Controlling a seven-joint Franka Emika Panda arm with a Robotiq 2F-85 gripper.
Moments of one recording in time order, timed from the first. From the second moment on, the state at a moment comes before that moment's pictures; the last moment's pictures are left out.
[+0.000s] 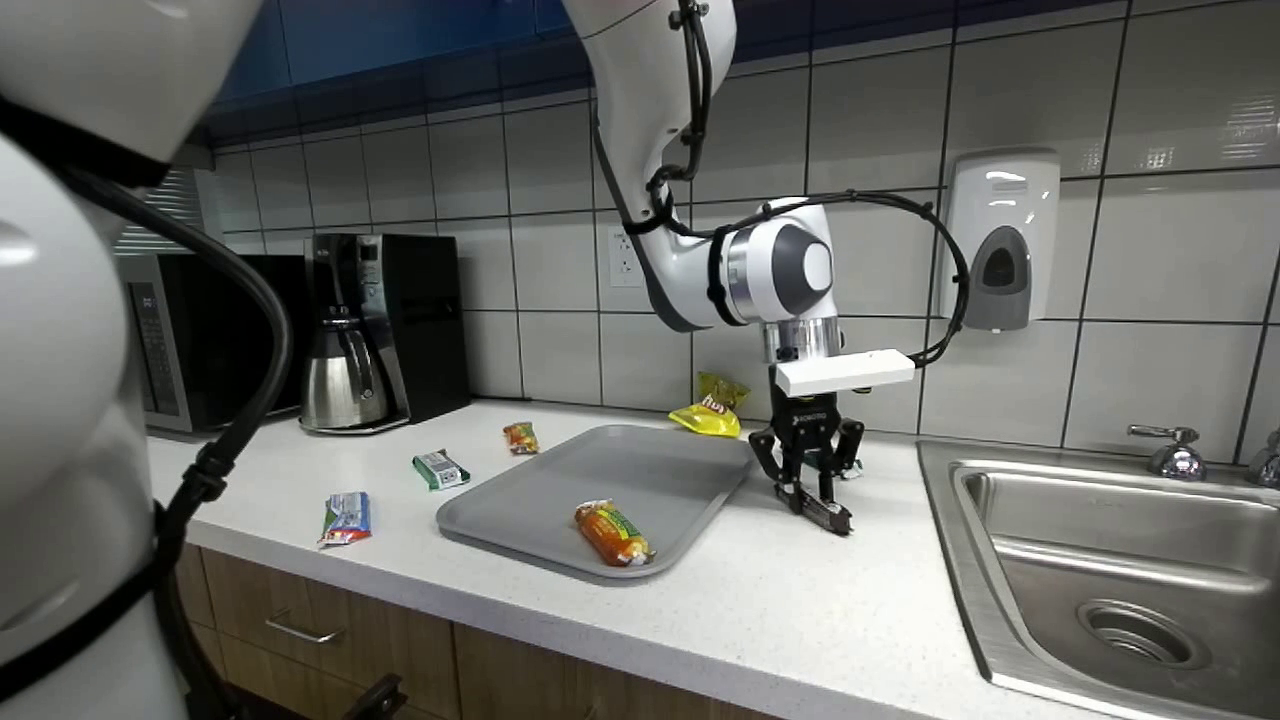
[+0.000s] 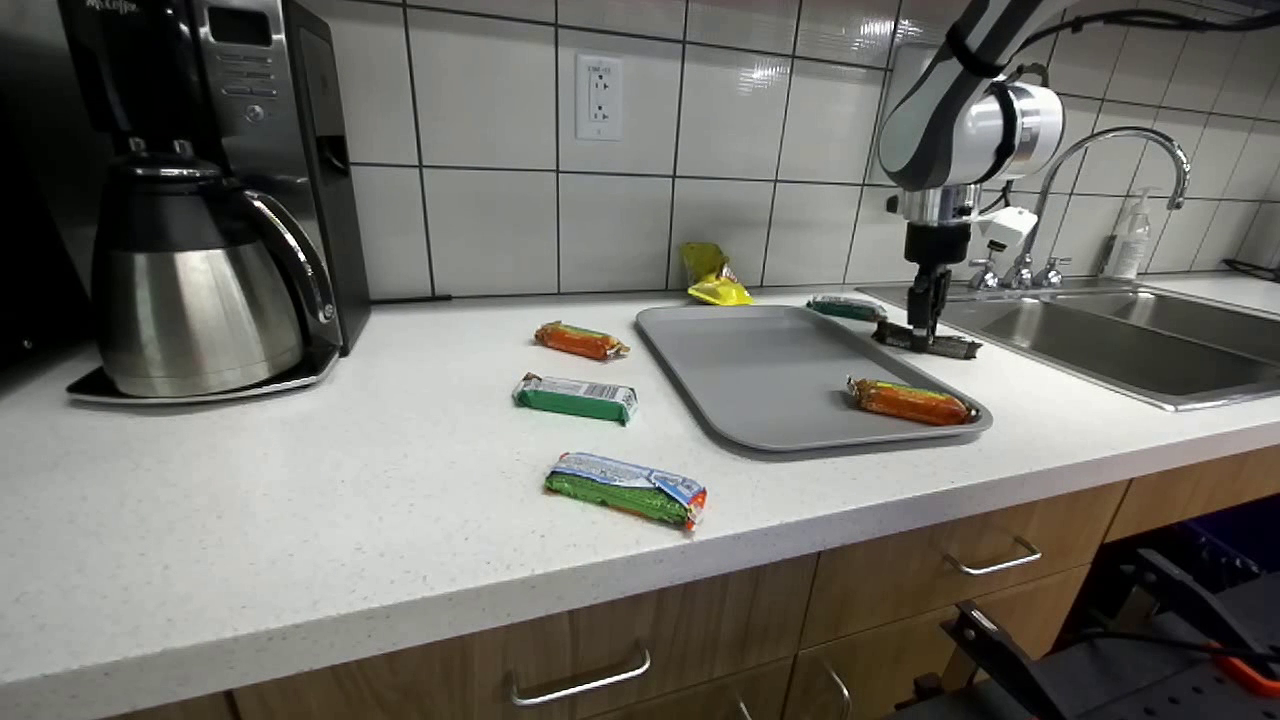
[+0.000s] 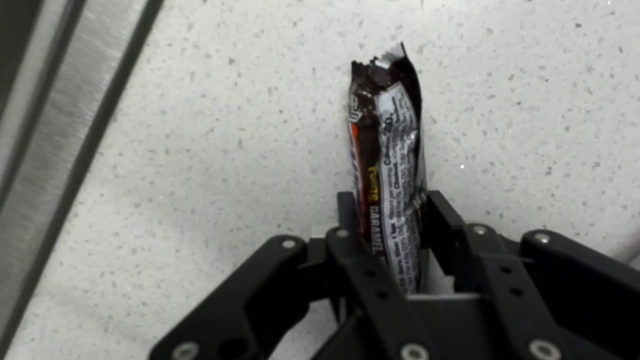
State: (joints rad) arm -0.24 0.49 -0.10 -1.97 -0.14 2.45 -0.84
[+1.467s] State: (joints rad) arm -0.22 0.33 -0.05 -2.10 -0.14 2.45 -0.86
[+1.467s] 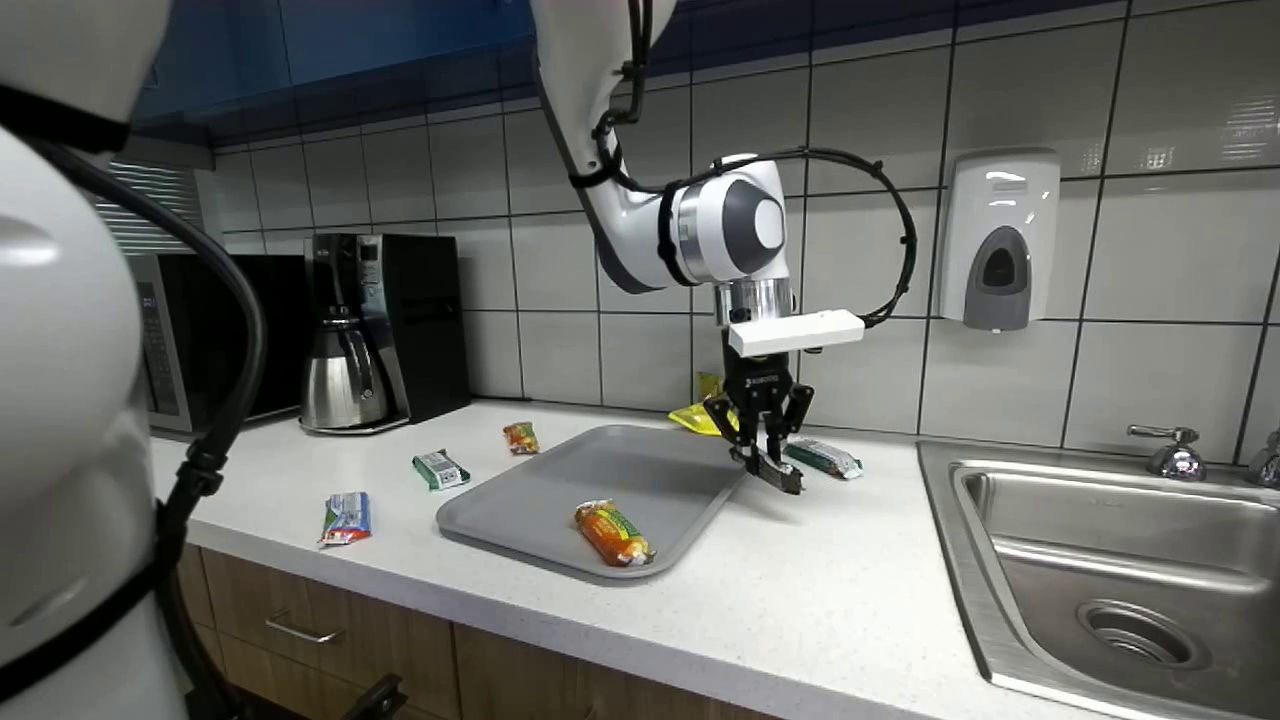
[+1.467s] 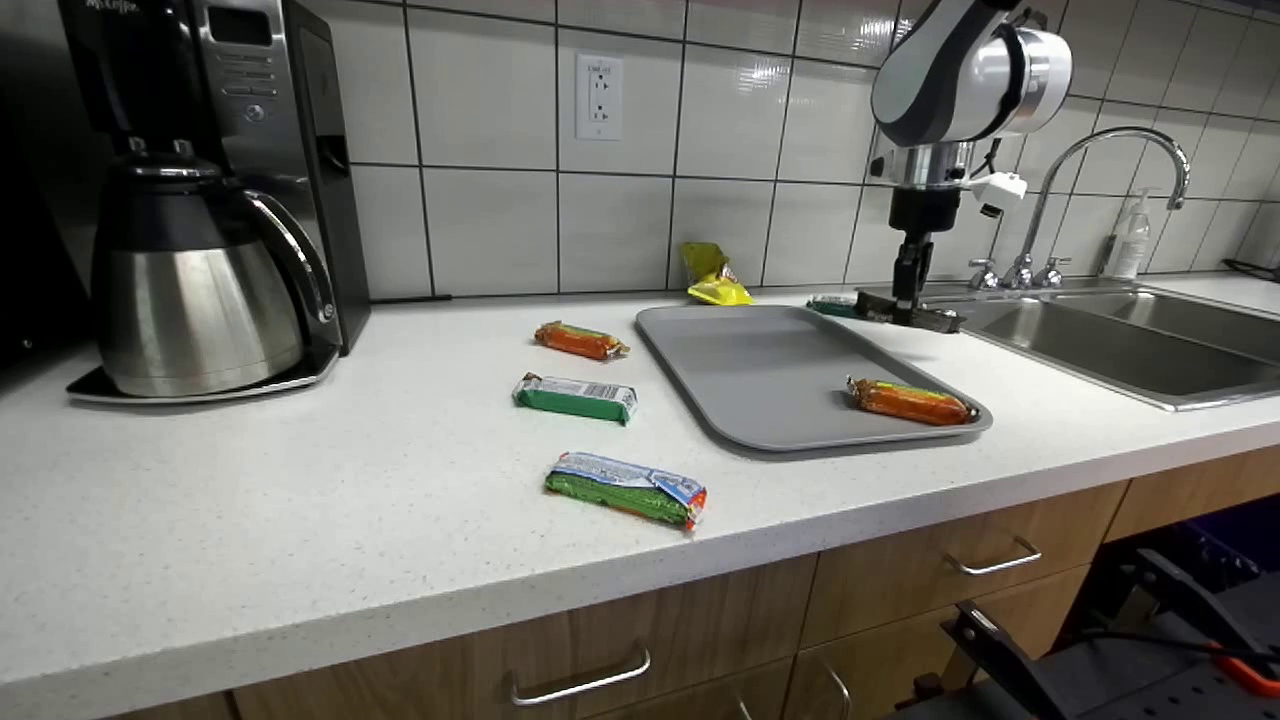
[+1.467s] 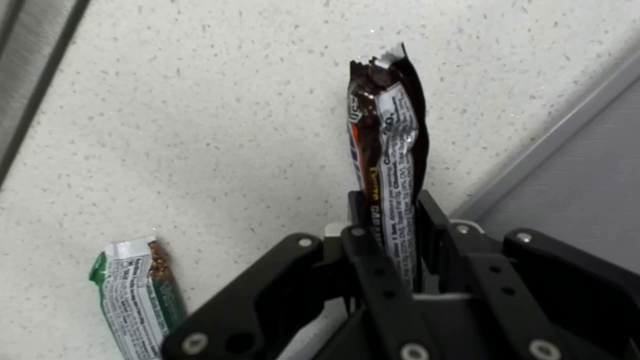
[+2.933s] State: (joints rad) arm -0.08 0.30 0.02 -2.22 -0.11 2.46 -0.77
